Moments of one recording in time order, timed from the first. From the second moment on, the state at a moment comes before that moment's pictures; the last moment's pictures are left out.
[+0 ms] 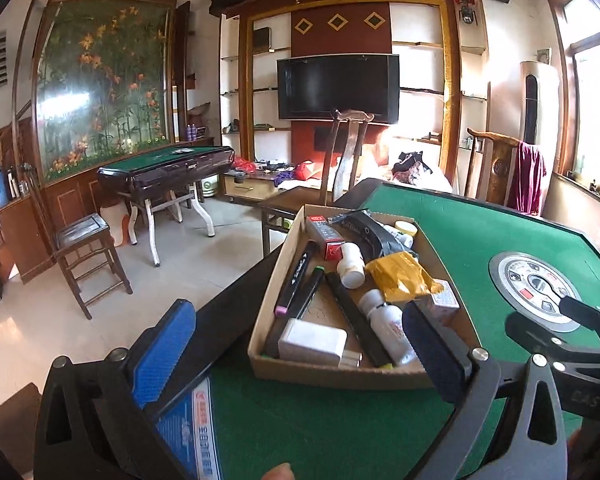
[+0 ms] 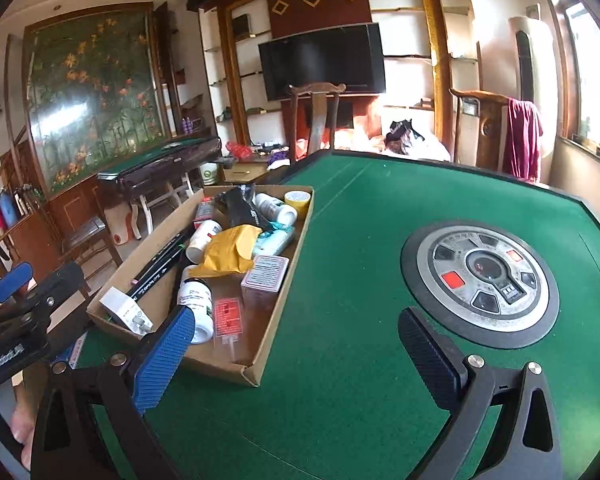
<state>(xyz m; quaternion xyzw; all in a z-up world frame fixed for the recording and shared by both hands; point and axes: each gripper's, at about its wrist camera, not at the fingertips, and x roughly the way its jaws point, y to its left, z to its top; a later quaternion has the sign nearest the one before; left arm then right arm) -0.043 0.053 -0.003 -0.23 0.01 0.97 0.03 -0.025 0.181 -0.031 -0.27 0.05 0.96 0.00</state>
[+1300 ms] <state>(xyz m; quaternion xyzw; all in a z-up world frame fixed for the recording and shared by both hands) -0.048 0.051 -0.008 -0.25 0.04 0.97 -0.04 -0.001 0.144 -0.026 -0.23 -0.02 0.97 -0.04</state>
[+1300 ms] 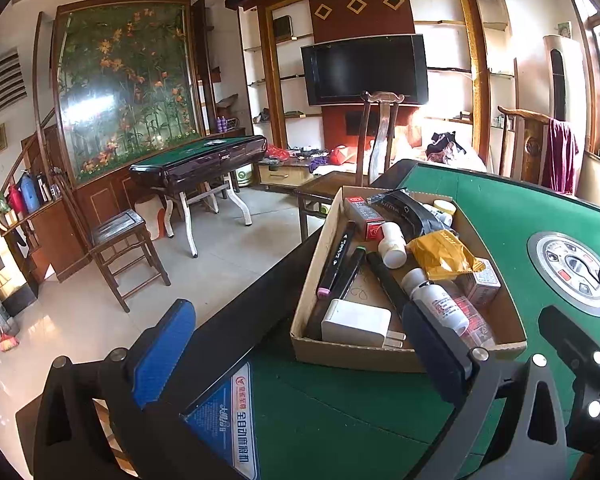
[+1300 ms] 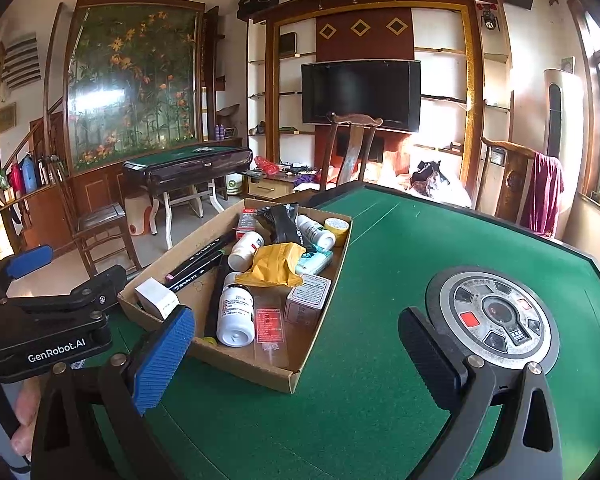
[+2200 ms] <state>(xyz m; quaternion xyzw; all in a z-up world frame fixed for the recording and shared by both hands) -0.052 0.044 -0.012 -0.27 0.04 0.96 -0.03 -0.002 0.144 -0.029 -0.23 -0.02 0.97 -0.04</state>
